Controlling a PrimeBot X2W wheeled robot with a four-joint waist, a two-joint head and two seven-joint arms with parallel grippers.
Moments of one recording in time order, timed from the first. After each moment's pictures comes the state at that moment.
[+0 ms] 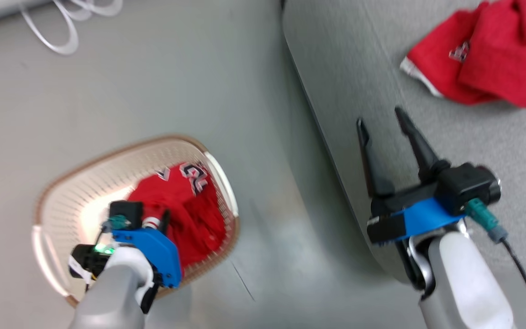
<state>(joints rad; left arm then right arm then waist) -0.71 0.05 -0.35 1.22 -0.34 -0.13 -0.19 -0.40 -0.05 0.15 0.20 0.04 0.13 -0.20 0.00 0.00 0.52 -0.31</state>
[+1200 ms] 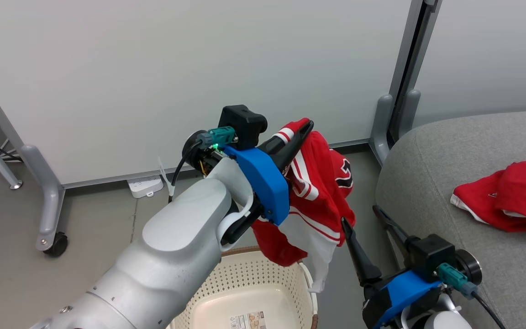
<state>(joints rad) -0.96 0.05 -0.97 0.70 -0.84 -0.12 -0.09 -0.10 -0.07 0.21 0.10 0.06 0.13 -0.01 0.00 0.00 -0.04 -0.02</state>
